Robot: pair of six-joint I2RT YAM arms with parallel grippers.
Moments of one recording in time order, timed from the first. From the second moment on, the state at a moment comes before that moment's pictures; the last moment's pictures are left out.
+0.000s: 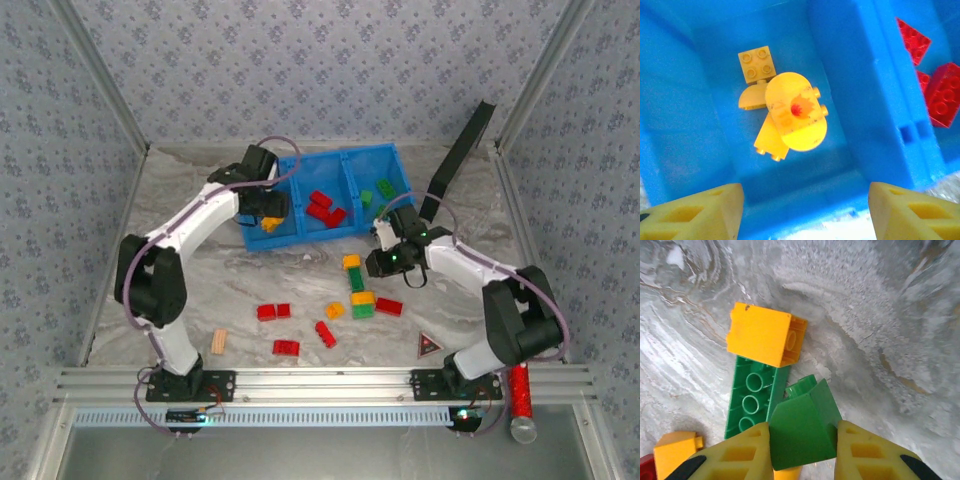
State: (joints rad) left arm -0.45 1.74 1.50 -0.79 -0.06 -0.31; right arm 0.40 1.46 0.88 -0.54 -0.29 0.11
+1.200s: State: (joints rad) left arm -0.90 1.63 1.32 -0.81 -0.16 -0.73; right arm 0.29 1.95 1.55 -0.55 -0.09 0.04
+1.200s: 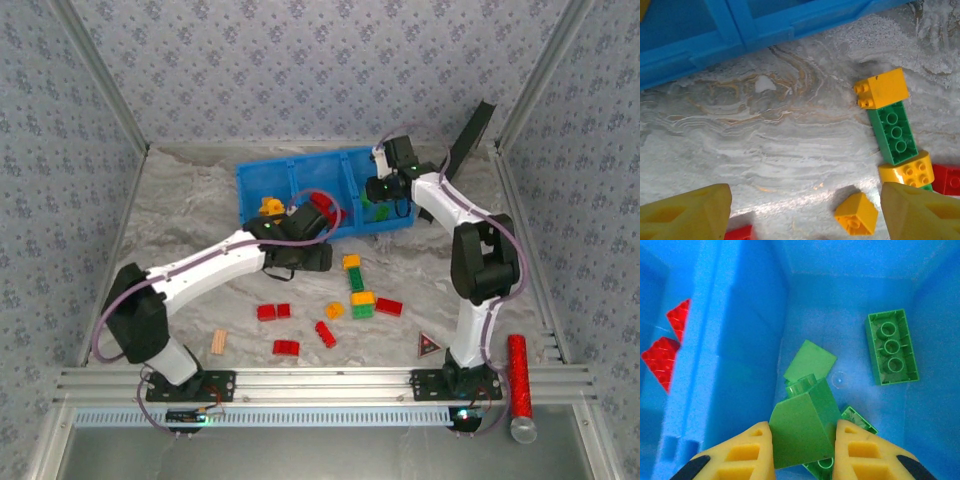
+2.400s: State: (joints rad) left arm -0.96 2.11 1.66 -0.76 -0.20 -0.83; right arm 0.28 1.95 1.46 -0.48 -0.11 0.09
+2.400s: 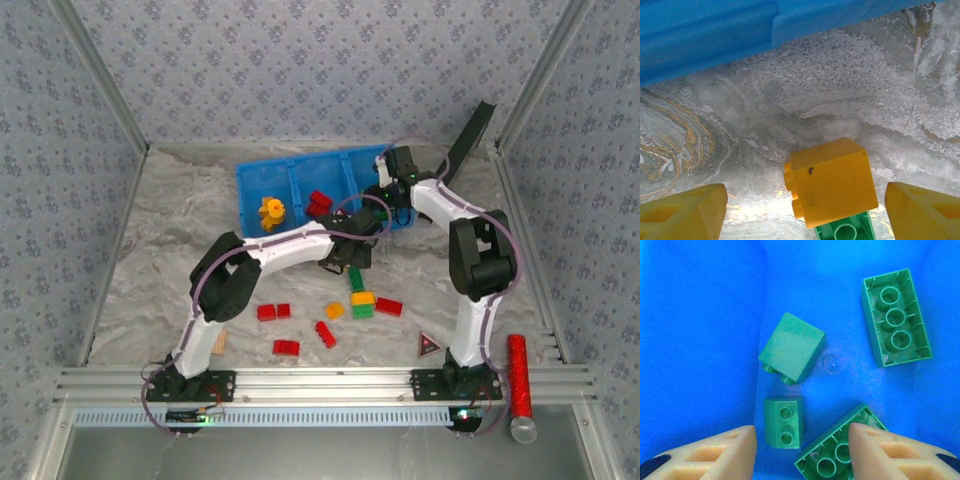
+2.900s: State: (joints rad) left arm -0.97 2.22 1.71 -0.76 -0.23 -0.86; right arm 0.27 1.75 1.31 -0.48 -0.12 0.11
